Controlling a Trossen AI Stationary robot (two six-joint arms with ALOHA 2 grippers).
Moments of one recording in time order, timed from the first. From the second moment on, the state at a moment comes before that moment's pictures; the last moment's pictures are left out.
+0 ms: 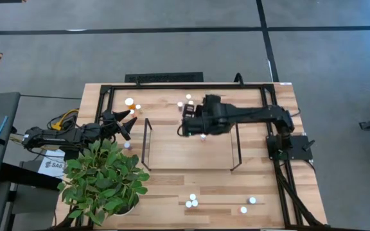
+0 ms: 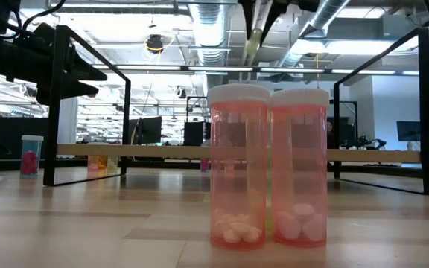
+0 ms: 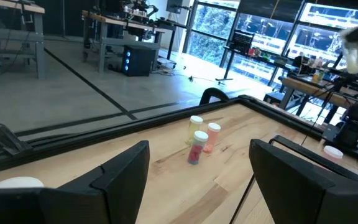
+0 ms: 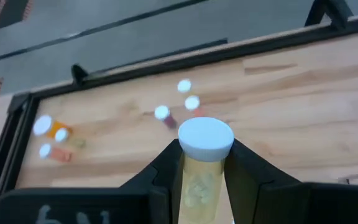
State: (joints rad) left arm -0.04 0.08 0.05 -0.05 -0.74 -0.32; right arm 0.10 1.98 2.14 -1.57 0.83 1.75
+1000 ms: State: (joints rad) left arm -0.04 0.08 0.05 -0.05 -0.74 -0.32; right arm 0.47 1.98 2.11 -1.15 0.83 1.34
